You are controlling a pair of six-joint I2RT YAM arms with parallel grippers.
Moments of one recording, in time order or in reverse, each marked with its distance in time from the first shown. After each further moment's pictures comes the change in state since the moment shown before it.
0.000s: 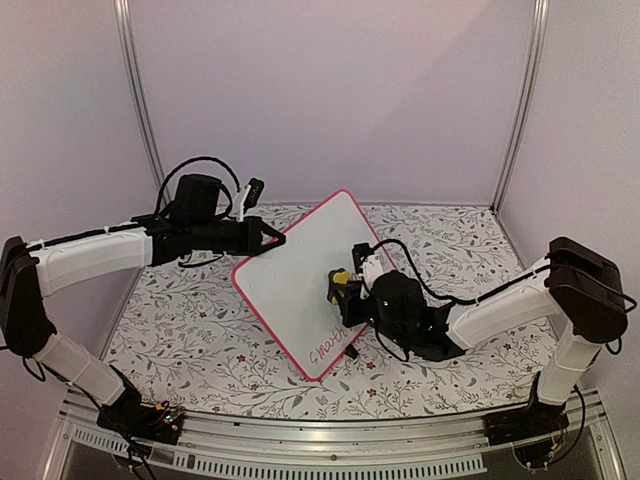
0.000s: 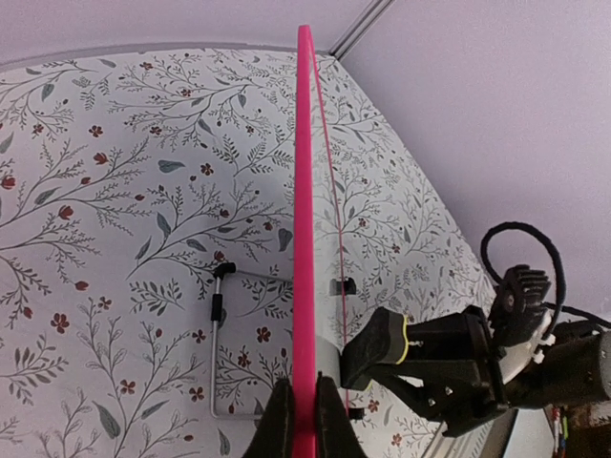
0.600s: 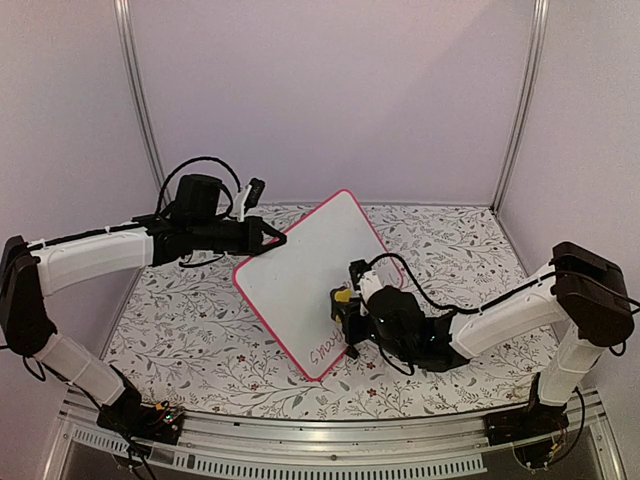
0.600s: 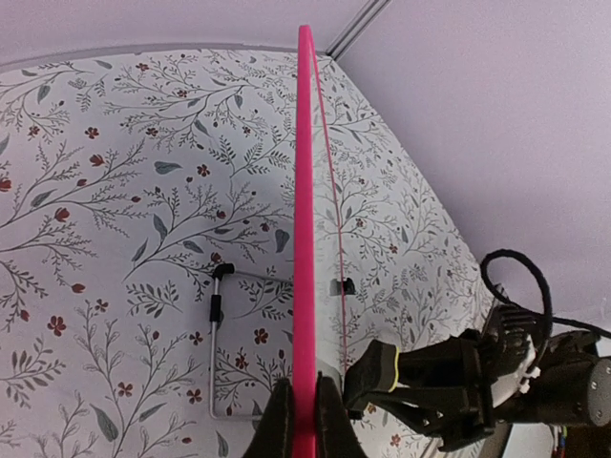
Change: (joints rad) left arm 0.000 0.005 0.000 0.010 0.005 0.000; right arm 0.062 -0.031 -0.060 -0.112 0.052 0.030
